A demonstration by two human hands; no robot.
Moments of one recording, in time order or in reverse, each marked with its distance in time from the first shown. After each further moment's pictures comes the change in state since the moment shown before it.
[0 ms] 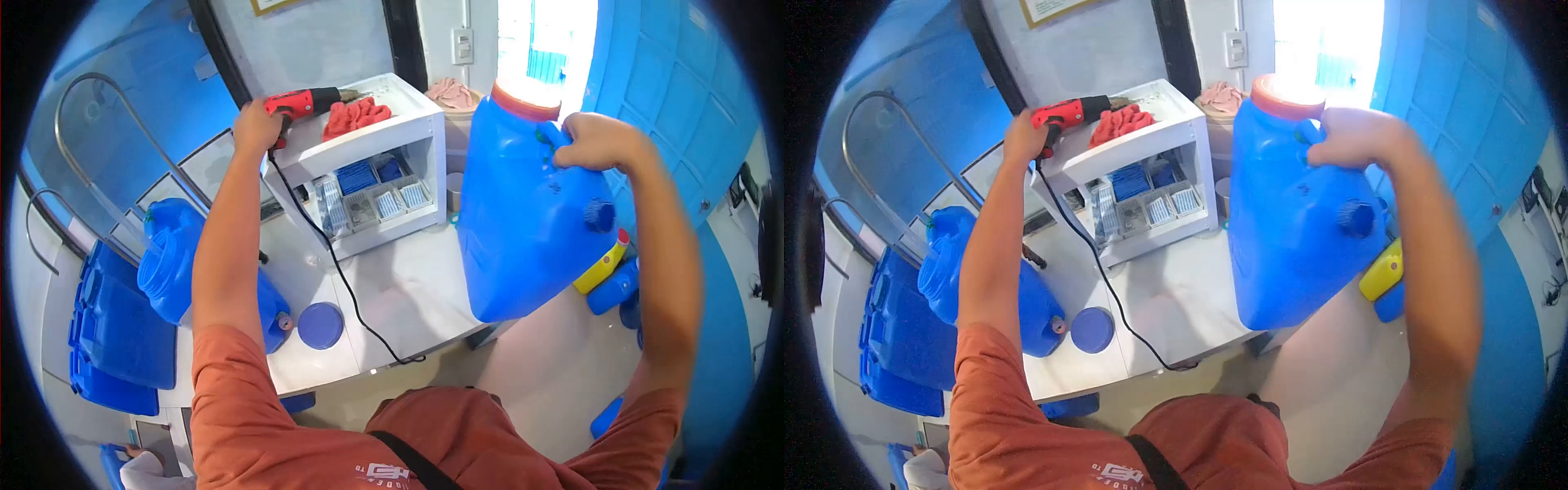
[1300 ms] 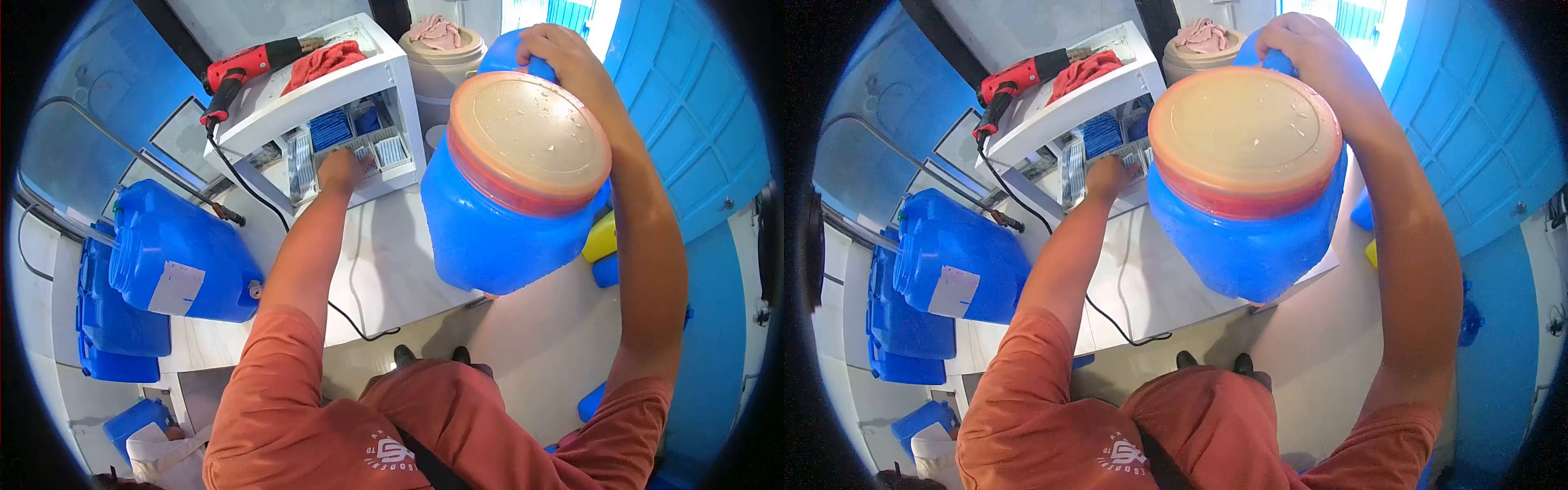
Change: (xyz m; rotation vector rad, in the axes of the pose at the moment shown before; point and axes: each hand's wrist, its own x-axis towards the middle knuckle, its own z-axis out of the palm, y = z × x) left_hand -0.175 0.099 0.223 0.304 -0.625 -0.190; right_hand 0.103 0.070 0.074 0.075 0.762 -0.721
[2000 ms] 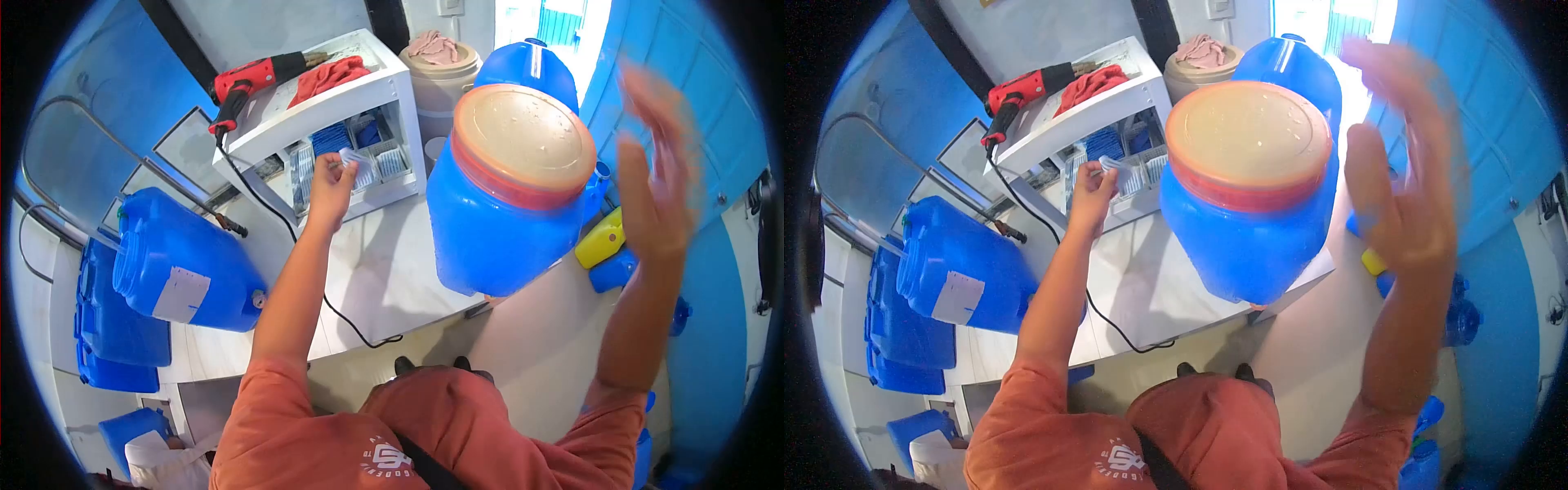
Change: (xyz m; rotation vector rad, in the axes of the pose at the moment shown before) left_hand -0.072 -0.016 -0.026 -1.271 0.217 0.172; right_hand -0.060 -0.093 -0.088 0.115 0.333 0.037
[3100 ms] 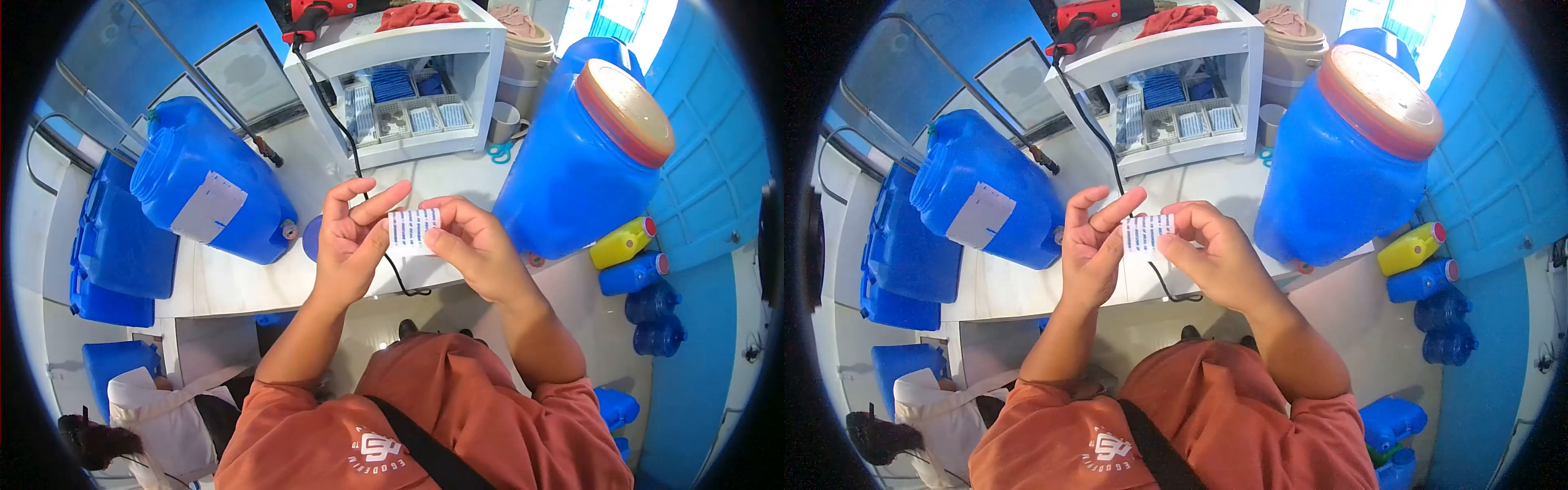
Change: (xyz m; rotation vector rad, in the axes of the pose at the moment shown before) left_hand -0.212 0.101 -0.083 -0.646 -0.206 0.083; right_hand -0.105 -0.180 0.187 1.421 -0.474 0.930
